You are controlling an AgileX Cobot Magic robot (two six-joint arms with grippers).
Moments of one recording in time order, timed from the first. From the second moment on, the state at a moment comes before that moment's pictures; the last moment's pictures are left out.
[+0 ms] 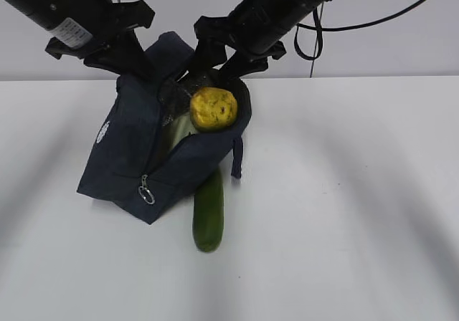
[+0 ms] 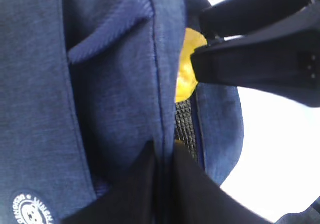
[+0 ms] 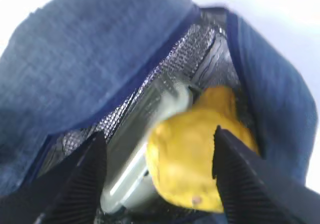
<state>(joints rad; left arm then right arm) -0.27 1.78 -1.57 -0.50 1.03 0.19 0.34 2.19 -2.03 0.64 1.02 -0.33</state>
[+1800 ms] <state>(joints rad) -0.11 1.81 -1.57 -0.44 1.05 0.19 0.43 2.14 -1.90 0.40 1.24 -0.19</state>
